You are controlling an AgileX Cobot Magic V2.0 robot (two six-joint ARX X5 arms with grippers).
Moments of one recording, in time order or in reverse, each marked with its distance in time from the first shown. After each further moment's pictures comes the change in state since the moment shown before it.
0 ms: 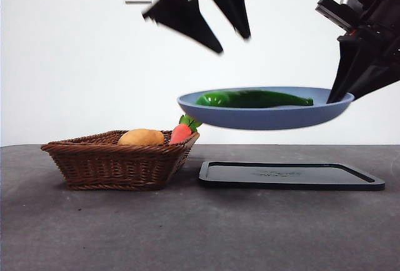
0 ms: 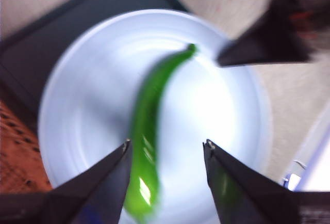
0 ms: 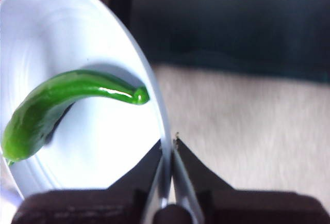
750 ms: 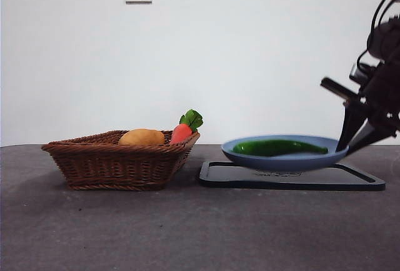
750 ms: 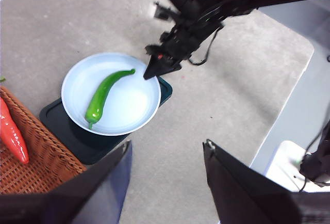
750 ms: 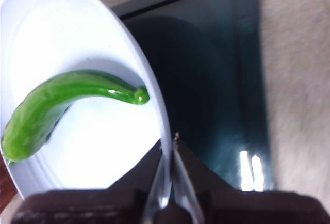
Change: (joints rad) left arm 0.000 -0.418 0.006 -0.121 -0.001 0.026; right arm -0.166 0.456 0.204 0.181 0.000 0.089
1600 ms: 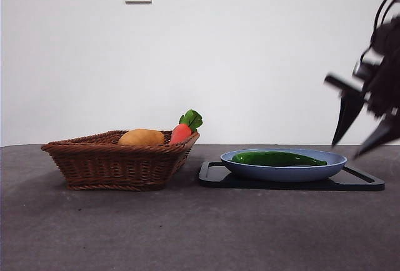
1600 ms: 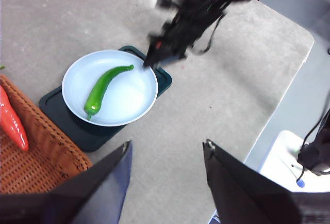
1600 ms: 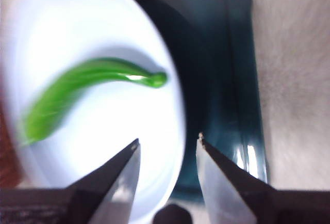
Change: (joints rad) left arm 0.000 -0.010 0.000 -0.049 0.000 0.000; right arm -0.026 -0.062 0.001 -0.064 -0.002 -0.032
